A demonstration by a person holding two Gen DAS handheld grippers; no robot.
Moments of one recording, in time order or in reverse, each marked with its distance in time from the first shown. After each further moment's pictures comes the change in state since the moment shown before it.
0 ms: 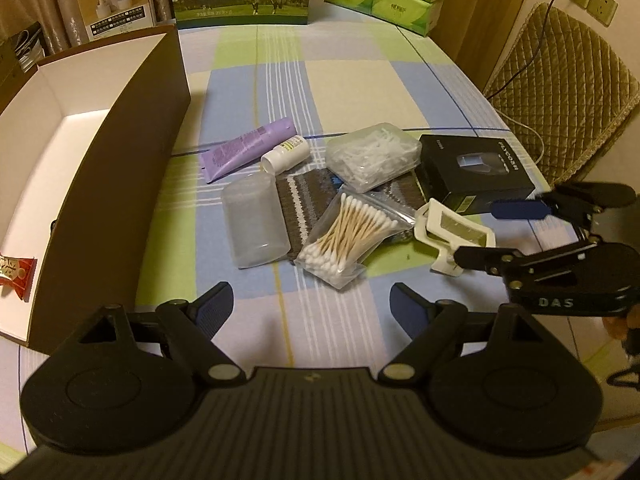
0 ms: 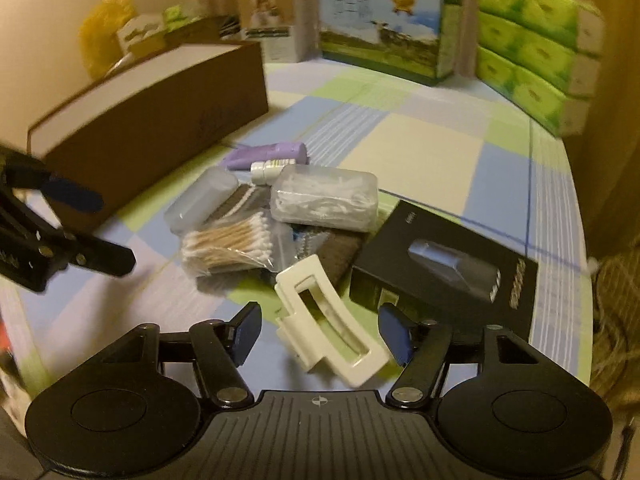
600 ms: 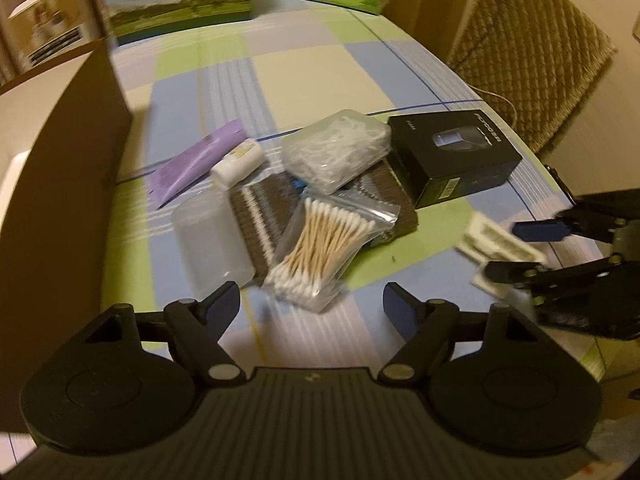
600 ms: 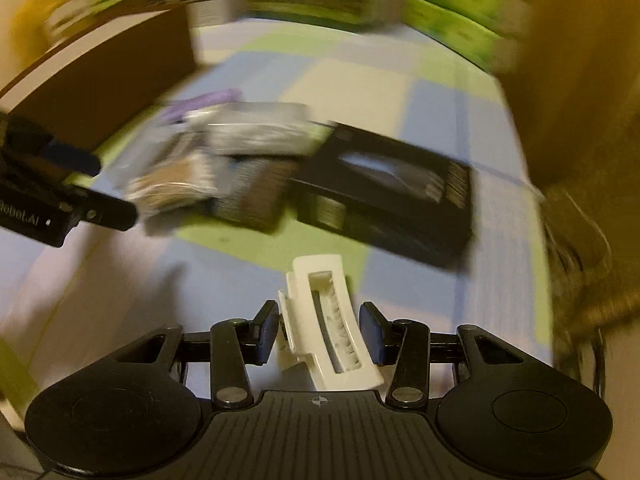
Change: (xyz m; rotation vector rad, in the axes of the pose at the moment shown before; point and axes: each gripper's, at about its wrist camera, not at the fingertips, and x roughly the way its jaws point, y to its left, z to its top) left arm 0.038 -0.014 0.012 0.169 0.004 -0.079; right arm -0.020 -0.011 -0.038 0.258 0.129 -0.227
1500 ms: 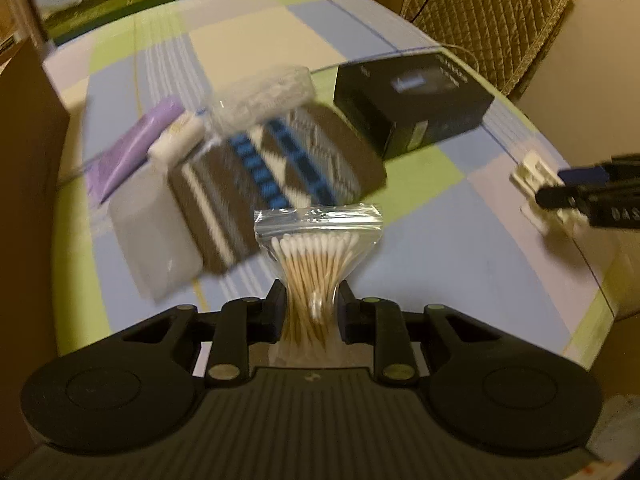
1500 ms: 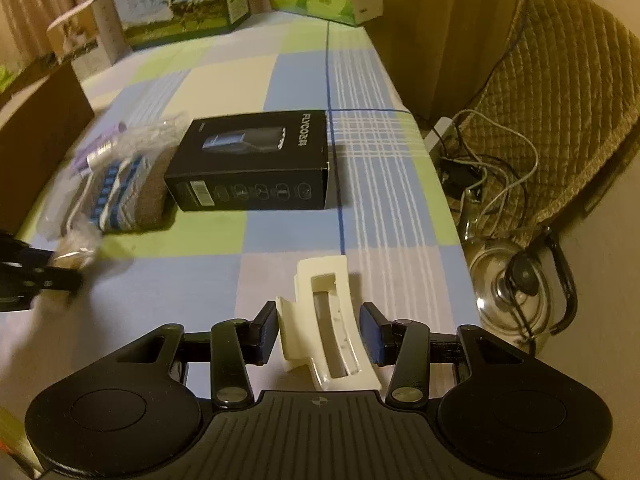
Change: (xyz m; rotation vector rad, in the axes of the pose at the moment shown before) left arm 0.029 -0.011 -0.013 0.115 0.081 -0.083; right arm -0.021 -0.046 -0.027 0.230 0.006 -0.104
